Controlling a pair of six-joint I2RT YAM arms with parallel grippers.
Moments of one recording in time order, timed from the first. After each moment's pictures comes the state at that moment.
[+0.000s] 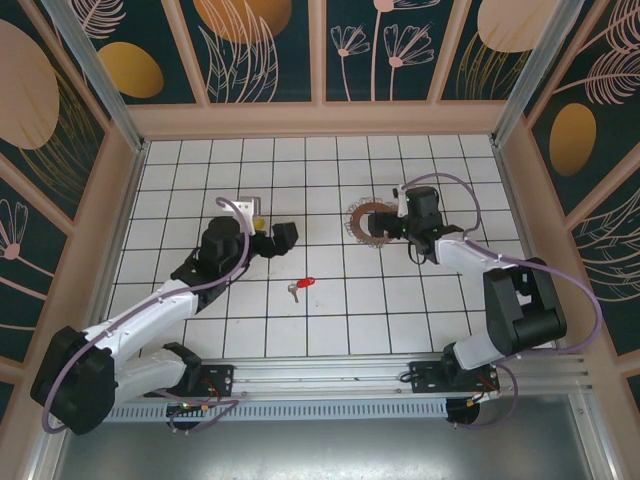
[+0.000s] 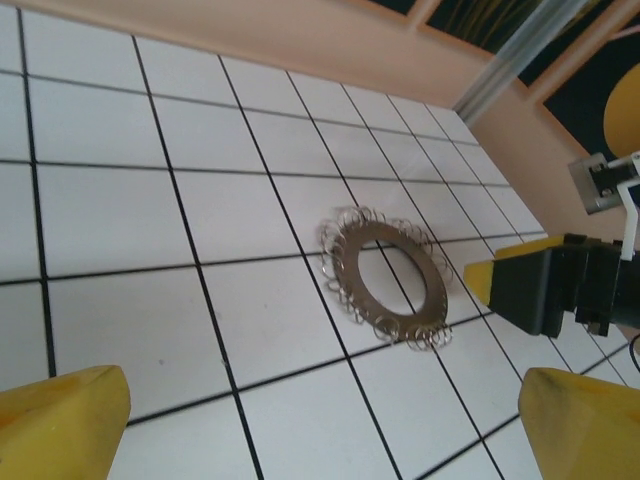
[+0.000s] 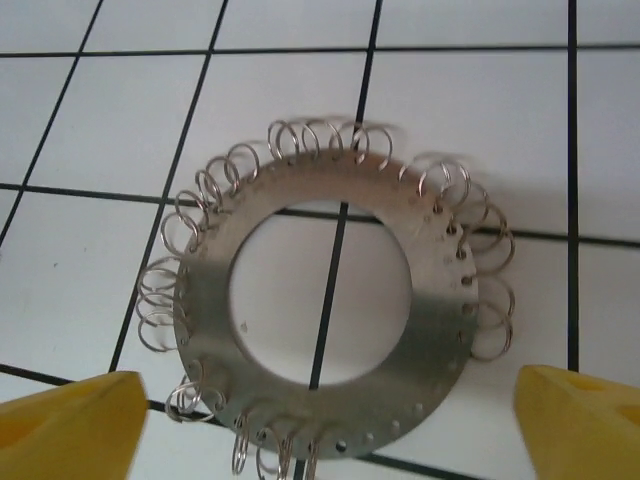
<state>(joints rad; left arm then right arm) -0.58 1.12 0.56 0.20 0.08 -0.54 0.32 1.48 0.76 -0.03 -0.08 0.18</state>
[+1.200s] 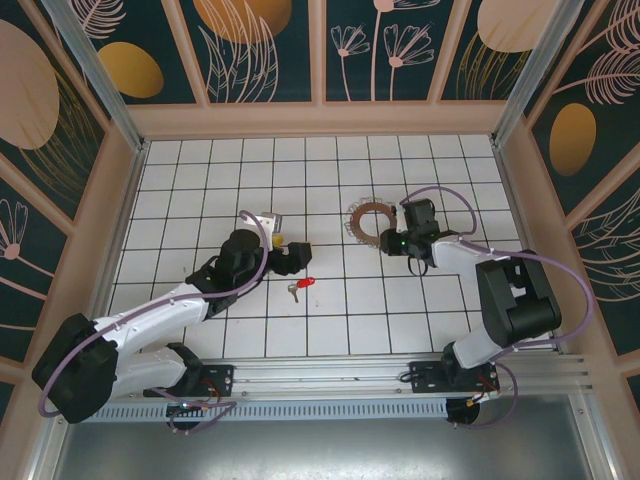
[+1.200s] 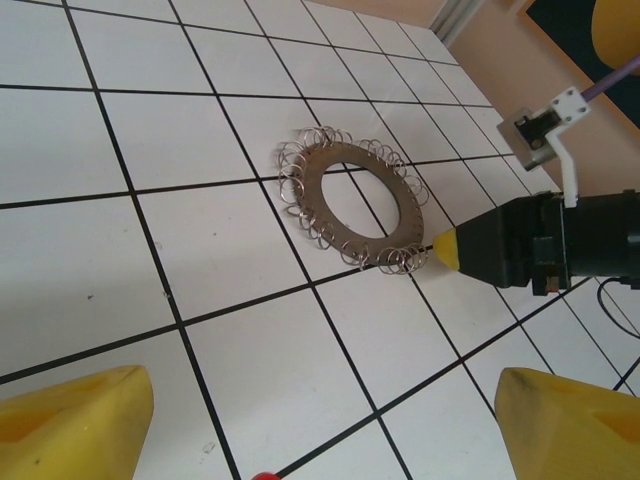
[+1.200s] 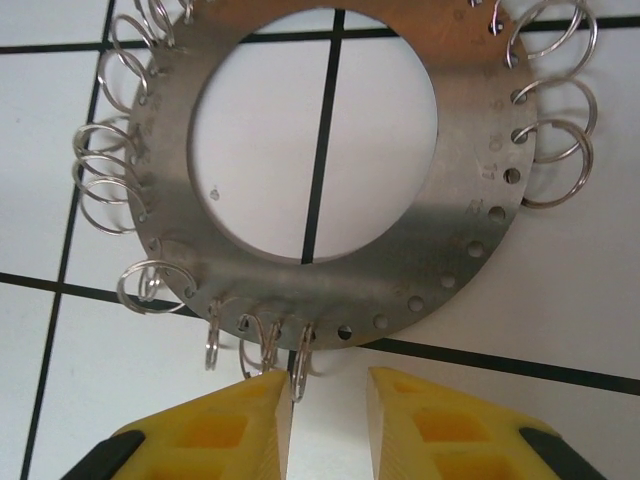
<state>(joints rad) -0.71 1.16 0.54 0.21 0.04 -0.53 0.31 1.55 0.72 -0.10 -0.15 0.23</state>
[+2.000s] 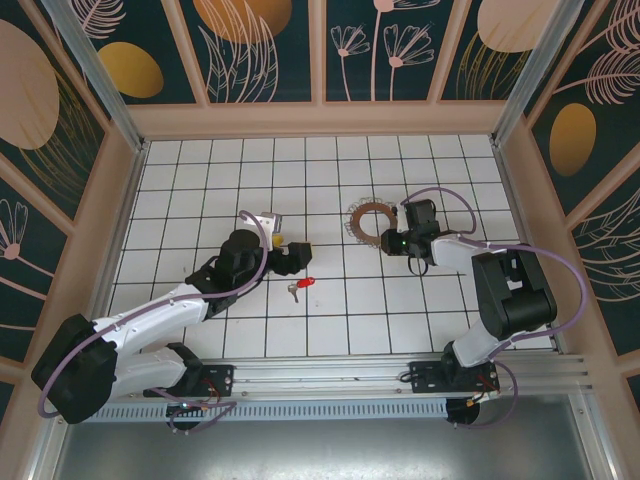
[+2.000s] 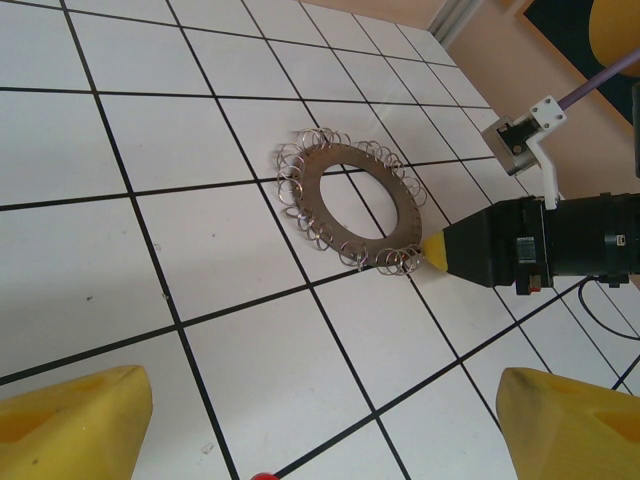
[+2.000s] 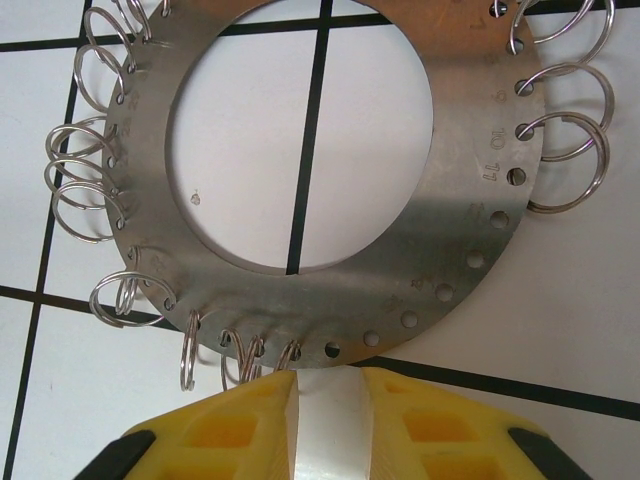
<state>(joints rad) -0.71 1.16 0.54 0.21 0.04 -0.53 0.29 1.59 0.72 -0.07 -0.19 0.23</state>
